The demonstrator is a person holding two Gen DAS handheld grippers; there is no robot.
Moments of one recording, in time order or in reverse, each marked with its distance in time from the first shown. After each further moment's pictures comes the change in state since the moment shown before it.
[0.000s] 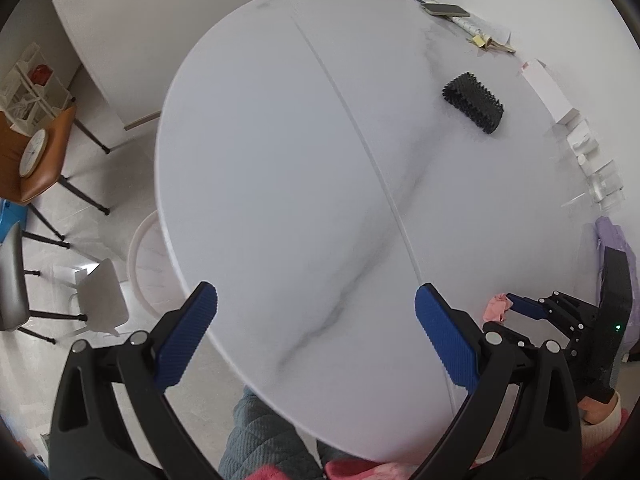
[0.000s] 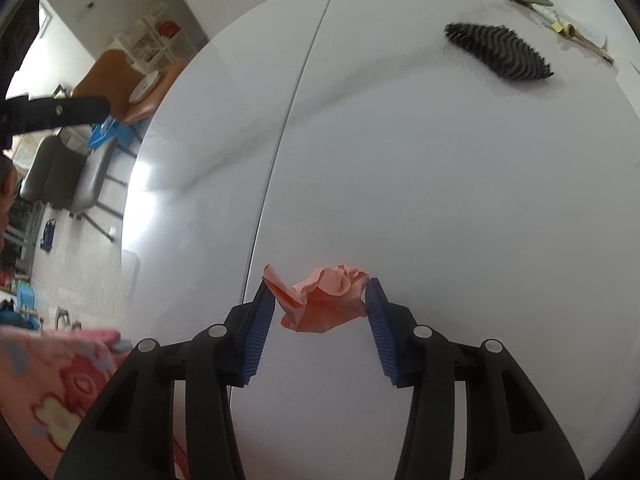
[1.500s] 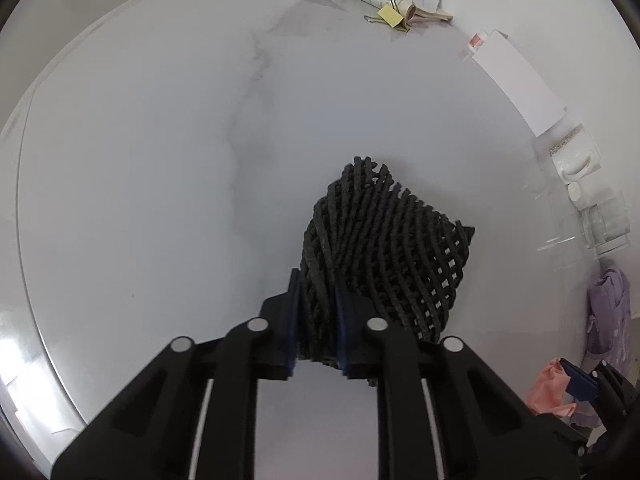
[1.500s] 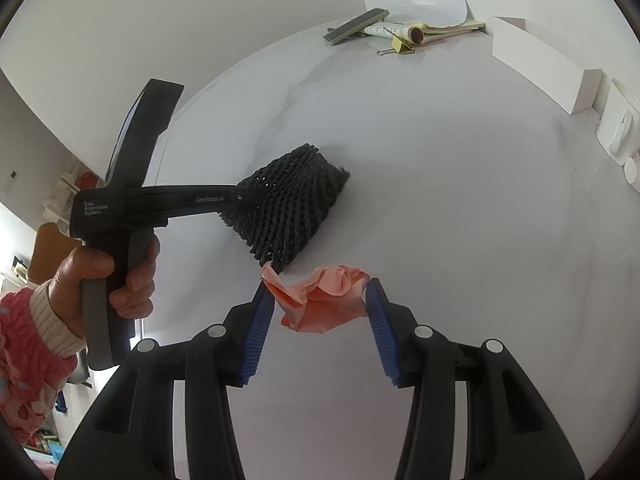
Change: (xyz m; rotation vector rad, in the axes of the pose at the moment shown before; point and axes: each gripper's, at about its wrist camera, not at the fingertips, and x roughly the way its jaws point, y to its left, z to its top) left arm 0.190 -0.230 0.243 0.239 0.052 -0.195; right arm -0.036 -0.210 0.120 0.418 -0.255 -0.090
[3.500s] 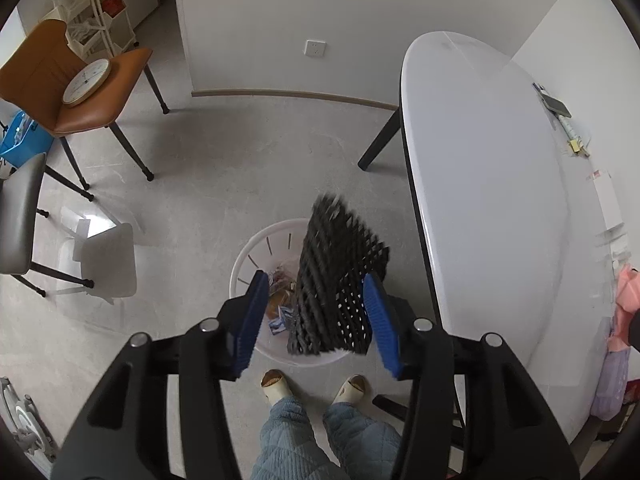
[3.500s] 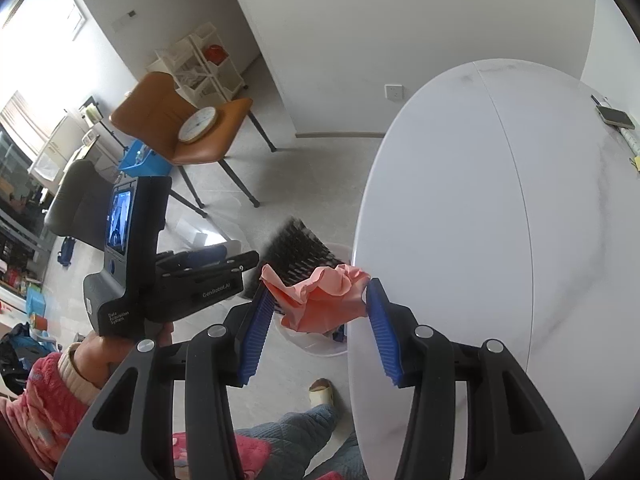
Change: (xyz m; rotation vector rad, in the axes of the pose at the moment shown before) left arm -0.247 0.371 -0.368 -0.513 -0.146 0.223; right arm -0.013 0.468 -0.124 -0.483 0.176 0.185
